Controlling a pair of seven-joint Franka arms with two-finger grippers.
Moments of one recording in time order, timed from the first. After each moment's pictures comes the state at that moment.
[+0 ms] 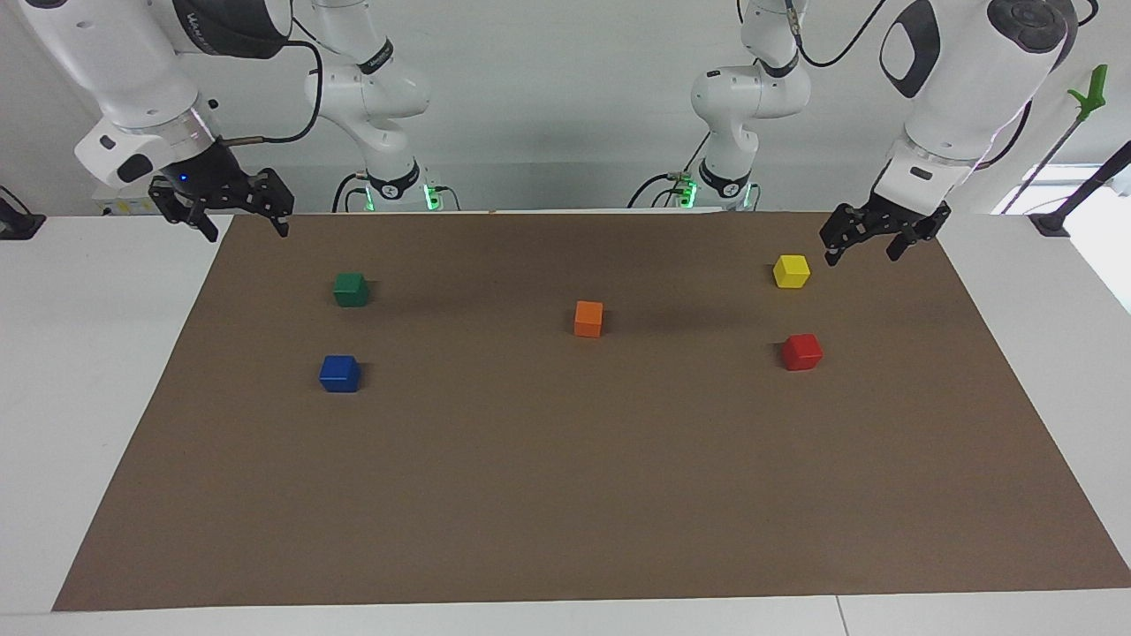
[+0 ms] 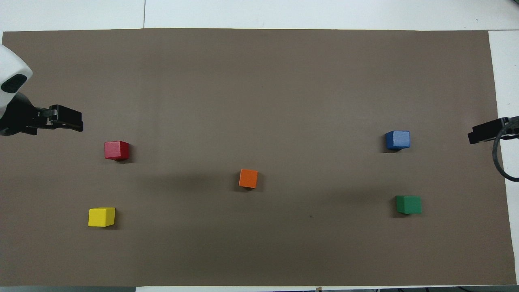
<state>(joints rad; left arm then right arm) -0.01 -0.01 -0.08 -1.66 0.02 1.64 -0.08 0.03 -0.04 -0.11 -1.63 -0.02 1.51 -0.14</state>
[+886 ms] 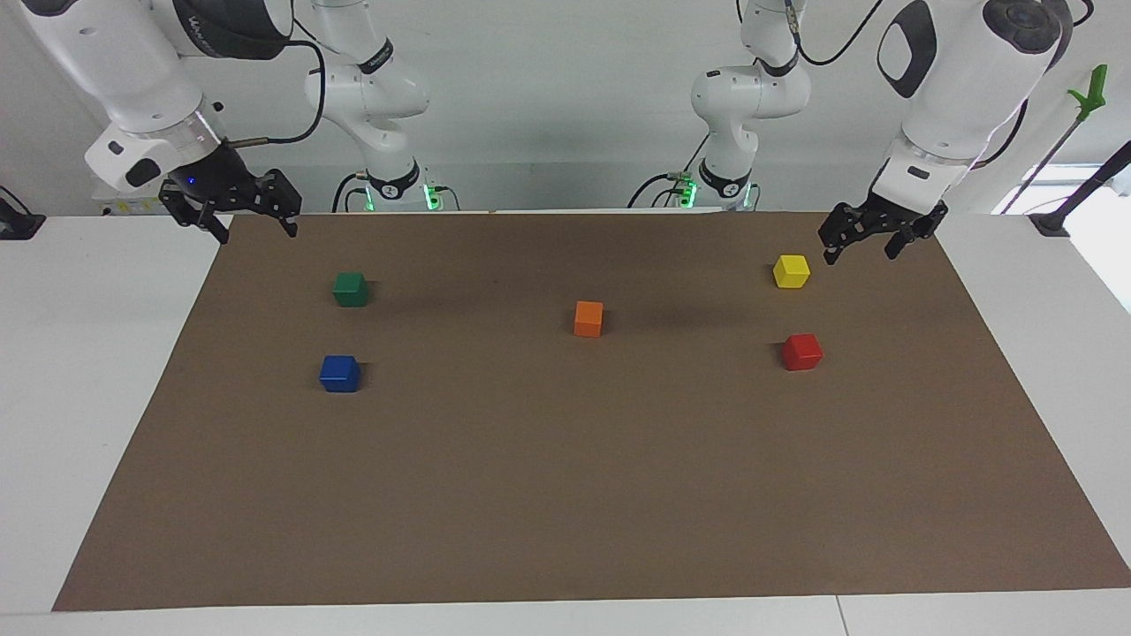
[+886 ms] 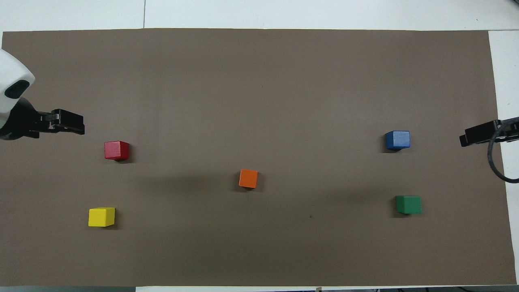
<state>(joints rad) 0.00 -0.05 -0.08 -1.79 0.02 1.75 -0.09 0.03 -0.05 -0.11 -1.67 0.07 1.52 -0.14</state>
